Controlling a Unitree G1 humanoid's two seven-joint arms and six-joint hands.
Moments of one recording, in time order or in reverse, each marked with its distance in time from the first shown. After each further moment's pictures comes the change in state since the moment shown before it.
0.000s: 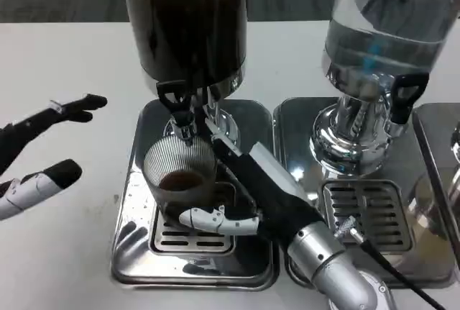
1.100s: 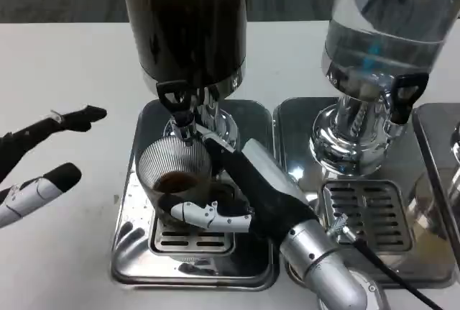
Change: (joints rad) left arm 0.027 0.005 -0.001 -0.002 -0.005 0.002 0.000; right arm 0.001 0.021 0.022 -0.037 -0.072 0.043 -0.027
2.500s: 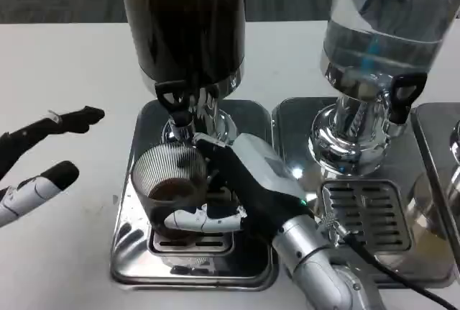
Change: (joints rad) left arm 0.006 0.007 0.000 -0.003 -0.008 0.002 0.000; right arm -0.010 -0.003 0.067 -0.083 -0.174 0.139 -0.063
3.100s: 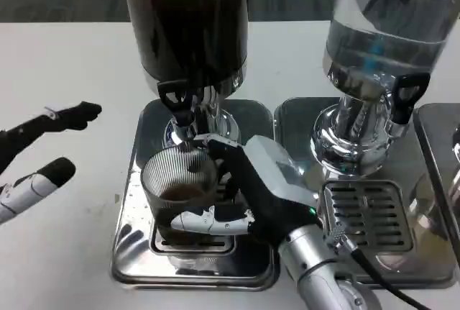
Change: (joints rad) left arm 0.000 0.000 -0.002 -0.003 -0.021 0.000 0.000; right arm 0.051 -0.002 0.002 -0.011 -0.031 -0.024 -0.120
